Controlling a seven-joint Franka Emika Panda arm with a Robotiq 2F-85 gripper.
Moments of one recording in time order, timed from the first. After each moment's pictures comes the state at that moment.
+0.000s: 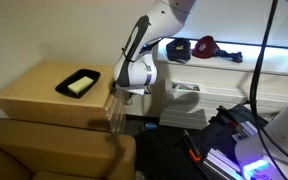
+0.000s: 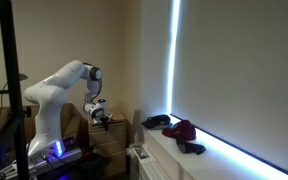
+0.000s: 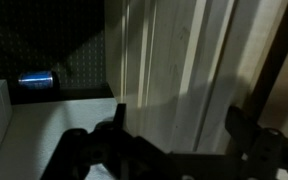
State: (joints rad) arm 0.10 0.92 0.22 -2.01 0.37 3.30 0.42
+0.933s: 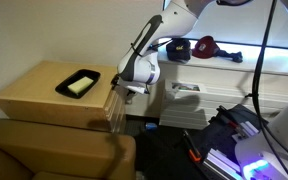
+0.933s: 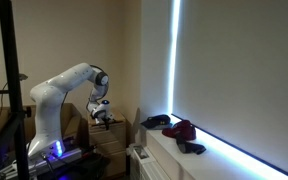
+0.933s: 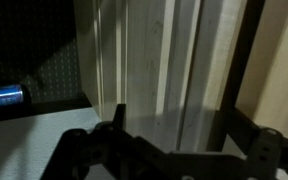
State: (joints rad) arm -0.18 1.00 0.46 -1.99 0.24 3.34 0.36
